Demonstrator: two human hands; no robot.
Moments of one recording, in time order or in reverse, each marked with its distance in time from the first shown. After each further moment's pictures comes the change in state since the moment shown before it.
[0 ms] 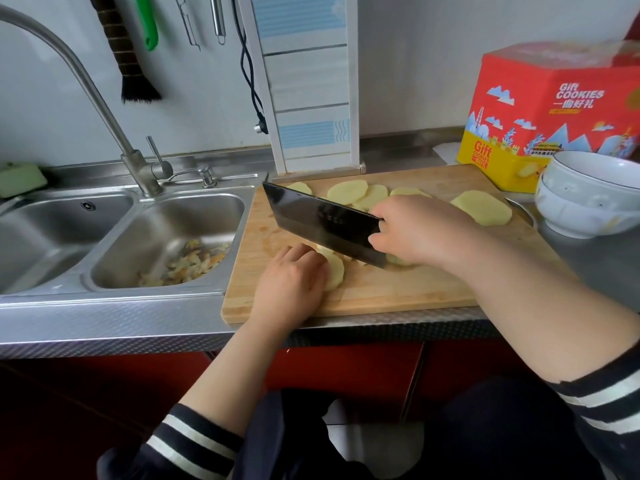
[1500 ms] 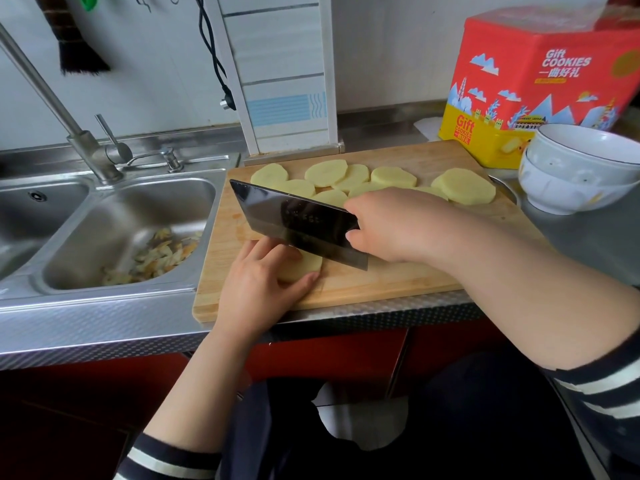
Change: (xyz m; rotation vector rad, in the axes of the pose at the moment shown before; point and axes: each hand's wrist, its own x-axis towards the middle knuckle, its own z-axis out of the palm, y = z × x) left_hand -0.010 -0.013 0.003 -0.037 0.014 -0.031; right_hand 0.001 -0.005 0.004 -0.079 -0.126 -0.041
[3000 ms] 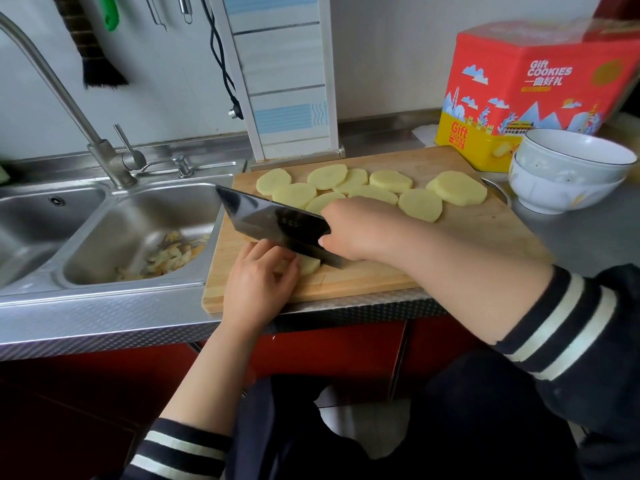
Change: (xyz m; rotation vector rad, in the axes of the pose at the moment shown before) left_hand -0.009 -0.003 0.002 -0.021 0.121 0.004; right_hand 0.010 -0.024 0.012 0.056 -0.002 0.023
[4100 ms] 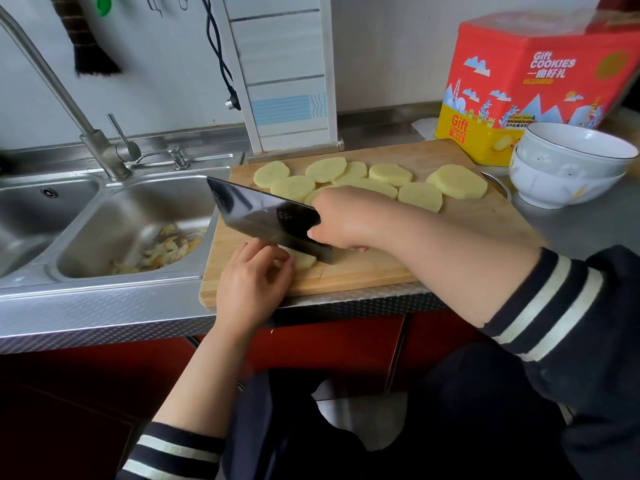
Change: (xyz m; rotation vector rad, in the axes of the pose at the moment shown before) left_hand -0.010 -0.001 -0.005 -0.046 0.055 0.024; right_hand 0.008 -0.010 -0.003 0.021 -0.047 0.001
